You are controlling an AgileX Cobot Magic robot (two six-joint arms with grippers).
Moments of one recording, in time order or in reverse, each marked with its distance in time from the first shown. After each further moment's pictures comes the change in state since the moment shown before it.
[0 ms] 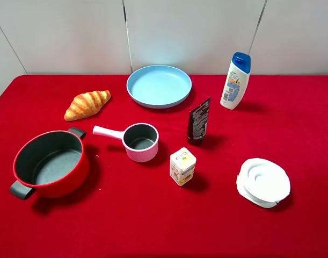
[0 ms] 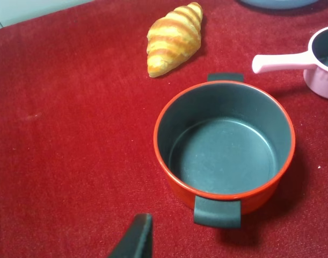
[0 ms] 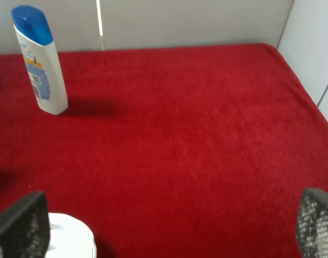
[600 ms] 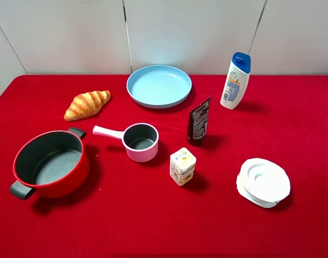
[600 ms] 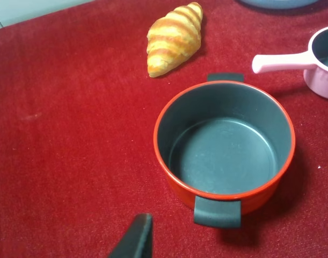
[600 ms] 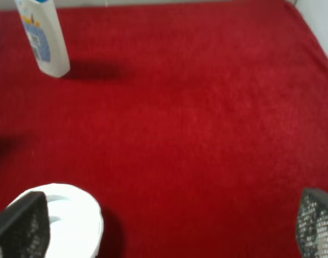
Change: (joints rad) left arm 0.000 0.000 0.000 0.000 0.000 0.000; right arm 0.000 0.155 -0.006 0.023 -0.007 -0.014
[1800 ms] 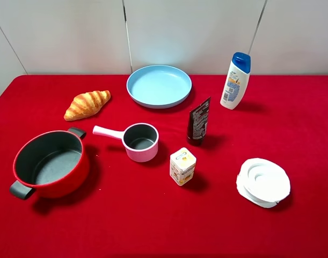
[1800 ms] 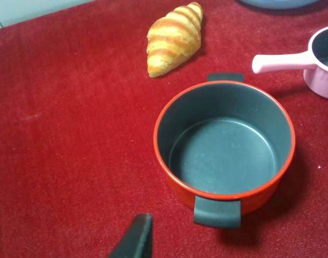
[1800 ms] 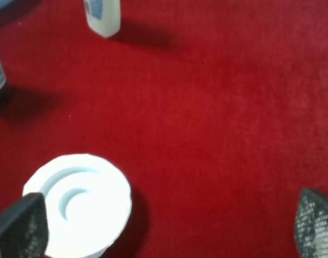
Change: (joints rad) left arm 0.000 0.000 0.000 0.000 0.000 0.000; right arm 0.000 0.219 -0.015 0.153 -0.049 -0.250
